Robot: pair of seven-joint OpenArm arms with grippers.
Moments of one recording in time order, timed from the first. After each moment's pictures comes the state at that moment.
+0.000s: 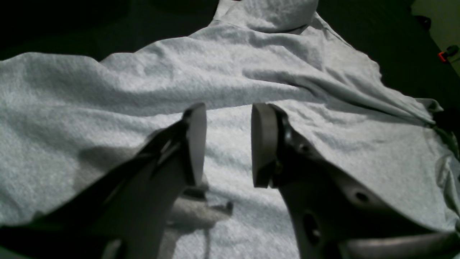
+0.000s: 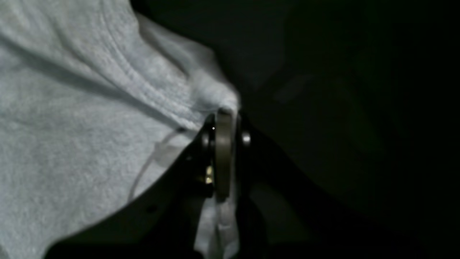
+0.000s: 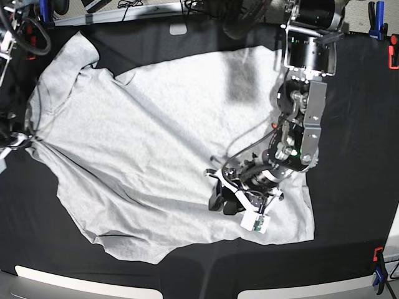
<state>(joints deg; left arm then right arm) -14.0 2.1 7.6 81.4 -20.8 -19.7 31.9 19.7 41.5 17.7 39.2 25.8 38.6 -41.8</state>
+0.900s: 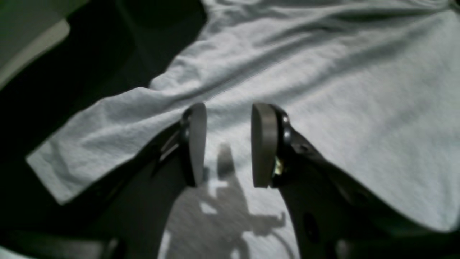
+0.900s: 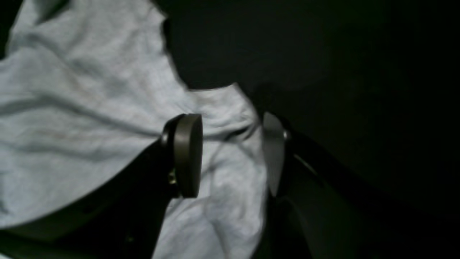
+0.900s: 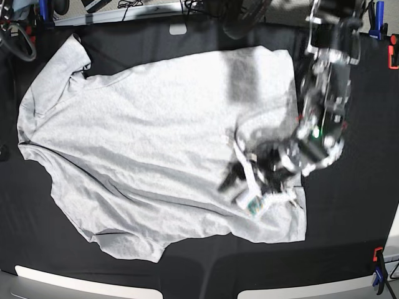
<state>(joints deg) -7.8 -7.5 13.0 101.4 -13.6 -31.8 39.6 19.7 45.9 29.6 42.8 43.2 39.4 -56.5</state>
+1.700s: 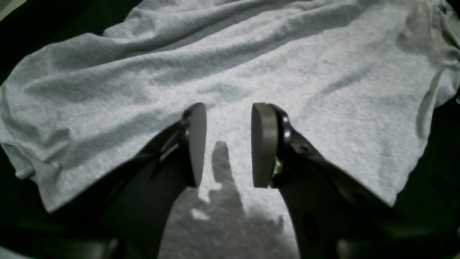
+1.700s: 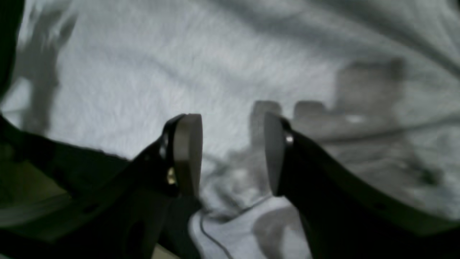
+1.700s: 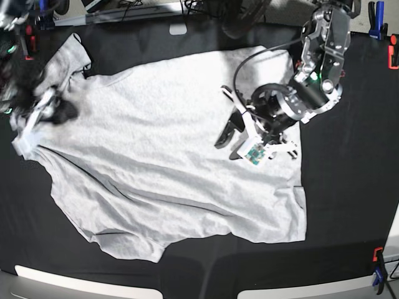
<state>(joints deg) 6.1 -8.8 14.3 109.2 -13.5 -26.4 36.5 -11.9 29.1 29.3 98.5 55.9 39.6 -75.2</state>
